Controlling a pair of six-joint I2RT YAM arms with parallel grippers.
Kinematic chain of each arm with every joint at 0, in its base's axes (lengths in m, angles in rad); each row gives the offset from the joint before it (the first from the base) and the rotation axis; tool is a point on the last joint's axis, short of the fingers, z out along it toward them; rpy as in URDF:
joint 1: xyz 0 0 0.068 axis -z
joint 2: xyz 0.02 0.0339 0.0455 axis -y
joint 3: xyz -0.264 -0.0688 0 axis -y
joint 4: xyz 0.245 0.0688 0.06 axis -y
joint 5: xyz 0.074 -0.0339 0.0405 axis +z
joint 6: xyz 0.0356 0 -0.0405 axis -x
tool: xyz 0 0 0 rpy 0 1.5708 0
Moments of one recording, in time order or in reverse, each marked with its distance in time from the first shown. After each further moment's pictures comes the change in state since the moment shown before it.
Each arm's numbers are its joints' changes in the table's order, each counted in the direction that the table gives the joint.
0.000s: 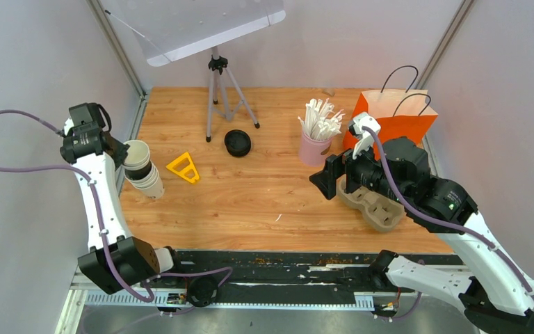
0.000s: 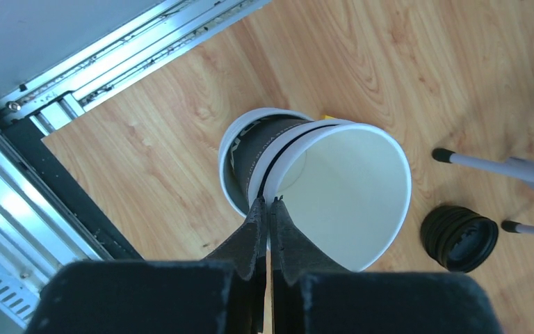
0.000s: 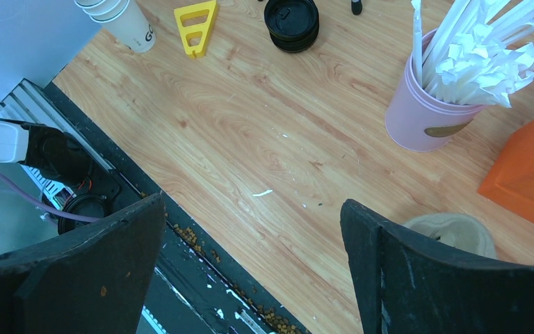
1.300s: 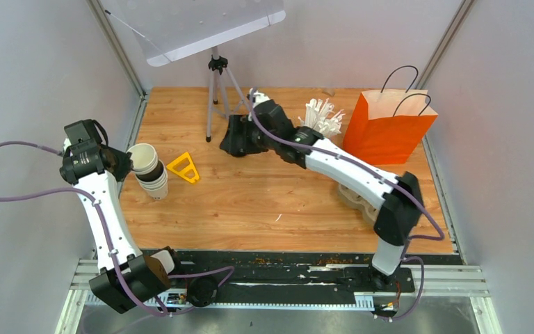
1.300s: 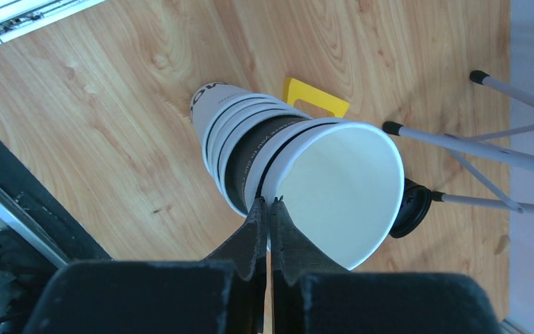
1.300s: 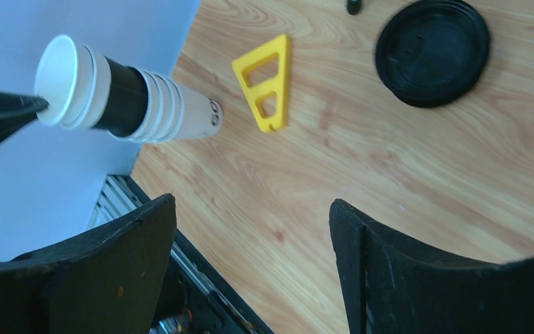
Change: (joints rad) left arm -0.079 0.147 -0.130 0.019 -0.187 0.140; right arm -0.051 -0.802 0.231 0.474 0.074 -0.395
